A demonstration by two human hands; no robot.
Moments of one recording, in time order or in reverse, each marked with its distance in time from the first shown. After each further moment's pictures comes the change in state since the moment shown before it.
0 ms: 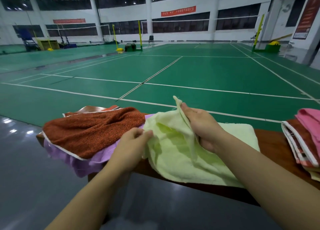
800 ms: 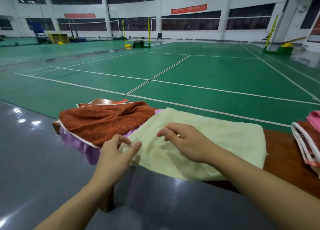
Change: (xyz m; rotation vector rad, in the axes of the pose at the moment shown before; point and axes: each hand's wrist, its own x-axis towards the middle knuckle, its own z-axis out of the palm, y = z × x) left_hand -0.029 -0.051 -0.063 0.312 0.193 0.011; right_hand -0.027 0.030 0.039 -0.826 -0.310 -0.408
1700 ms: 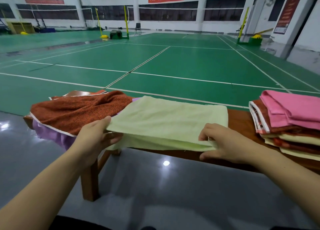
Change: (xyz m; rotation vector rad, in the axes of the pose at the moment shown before) left_hand 0.003 0.027 0.000 -0.705 -0.224 -0.269; right_hand -0.140 0.065 -0.088 -0.482 -0.148 0.125
